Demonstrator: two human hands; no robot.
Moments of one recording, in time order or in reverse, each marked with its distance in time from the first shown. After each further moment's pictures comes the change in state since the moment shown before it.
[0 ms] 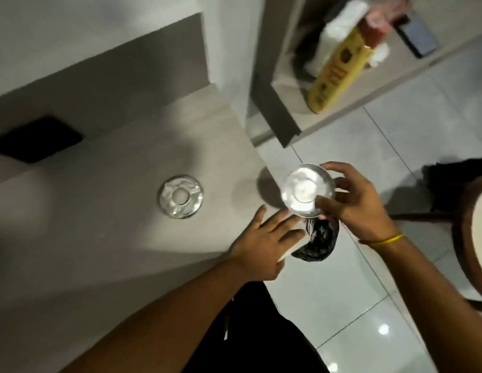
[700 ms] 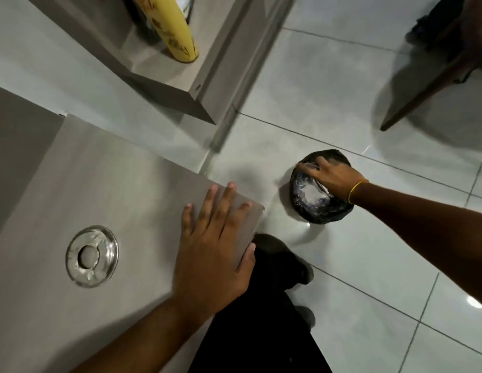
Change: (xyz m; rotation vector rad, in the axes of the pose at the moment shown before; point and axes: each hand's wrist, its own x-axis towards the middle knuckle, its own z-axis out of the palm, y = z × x) left_hand 0.009 0.006 0.031 0.220 0.113 -0.015; right_hand 0.023 0.370 -0.002 -1.263 -0.137 -0.007
